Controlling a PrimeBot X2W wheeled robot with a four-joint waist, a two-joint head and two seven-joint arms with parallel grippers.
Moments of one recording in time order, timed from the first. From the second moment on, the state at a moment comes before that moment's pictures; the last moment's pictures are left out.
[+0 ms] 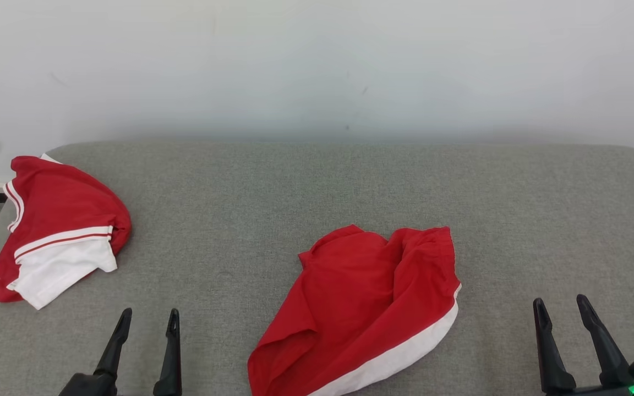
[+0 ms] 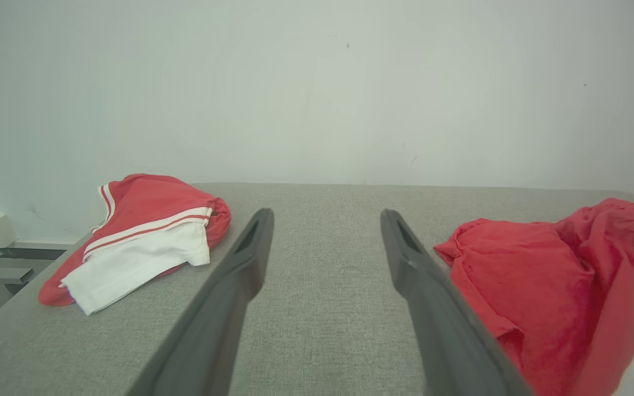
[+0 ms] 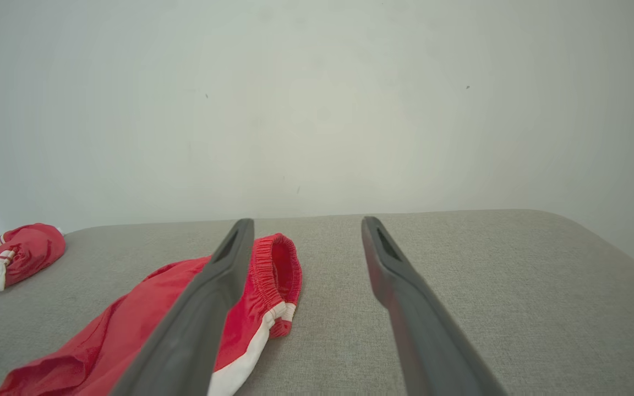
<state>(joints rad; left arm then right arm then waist) 0.02 0.06 0.00 0.10 -0.08 -0.09 -0.26 0.11 -0.22 0.04 0.02 0.32 0.13 -0.26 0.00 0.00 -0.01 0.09</state>
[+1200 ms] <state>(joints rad) 0.07 0.08 -0.35 0.31 -0.09 -0.13 -0.26 -0.05 -0.46 0.27 0.33 0.37 0.13 -0.26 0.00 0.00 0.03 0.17</state>
